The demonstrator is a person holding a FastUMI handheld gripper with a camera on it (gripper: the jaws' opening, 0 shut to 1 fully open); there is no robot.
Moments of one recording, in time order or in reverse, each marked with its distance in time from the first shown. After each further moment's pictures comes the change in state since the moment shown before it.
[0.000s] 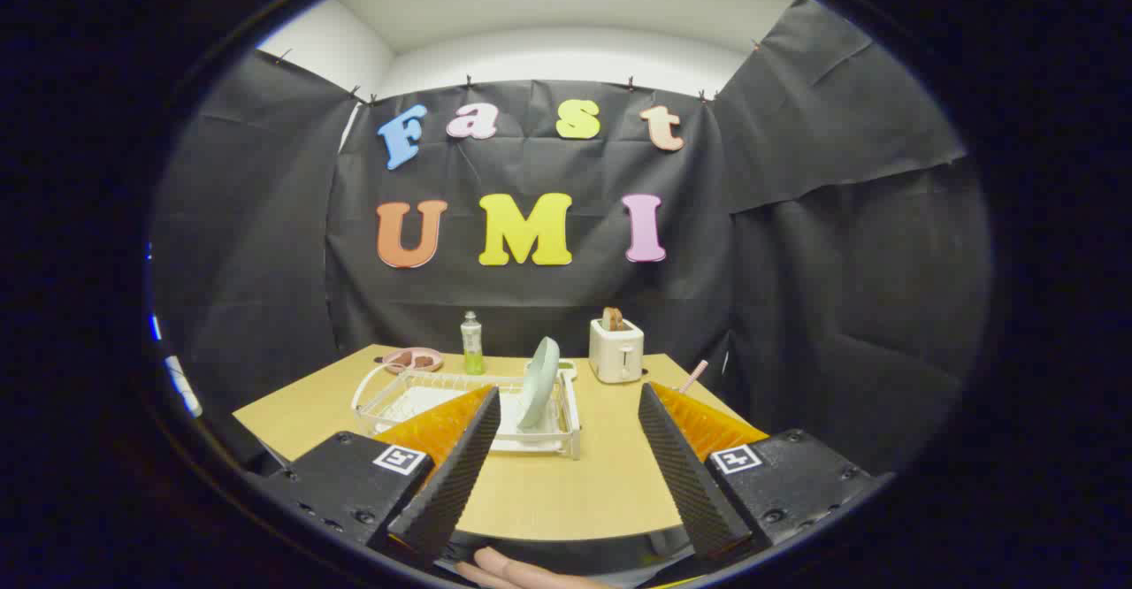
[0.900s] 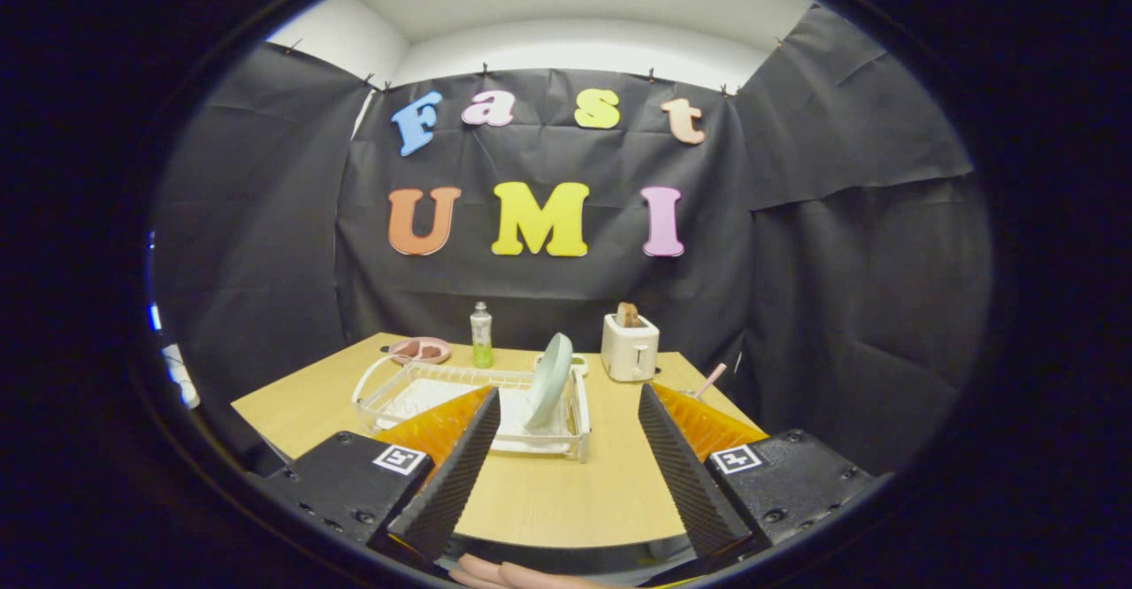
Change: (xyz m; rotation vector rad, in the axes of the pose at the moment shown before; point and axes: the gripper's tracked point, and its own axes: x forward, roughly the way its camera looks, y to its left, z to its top) arm 0.042 0.014 0.009 -0.044 0.033 0.038
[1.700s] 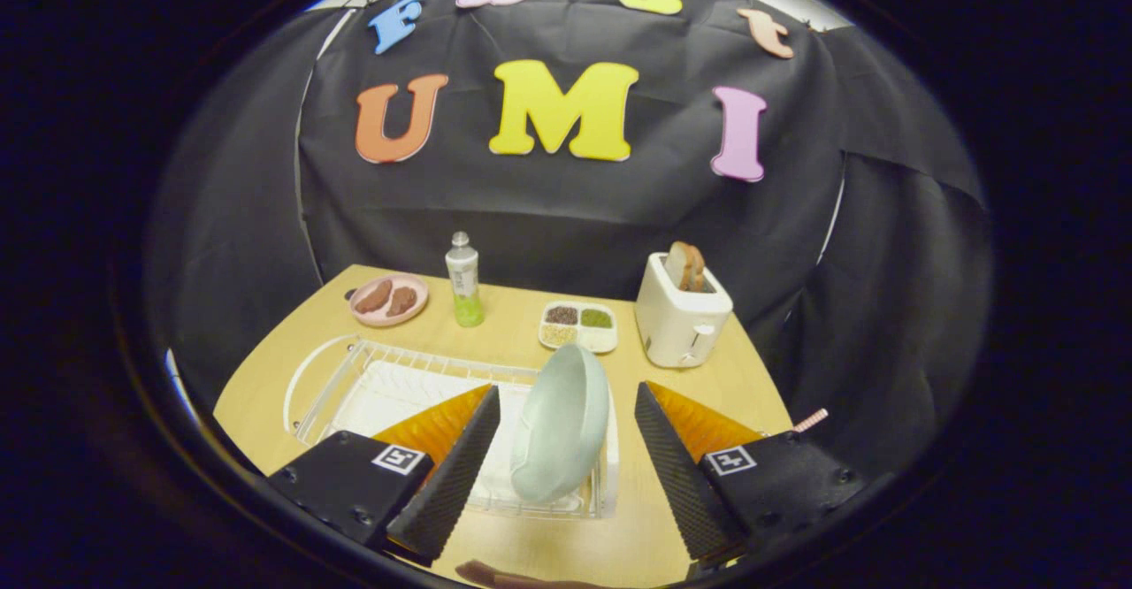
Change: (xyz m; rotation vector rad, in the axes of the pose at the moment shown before) arm 0.278 0.060 0.037 -0.125 0.506 0.078
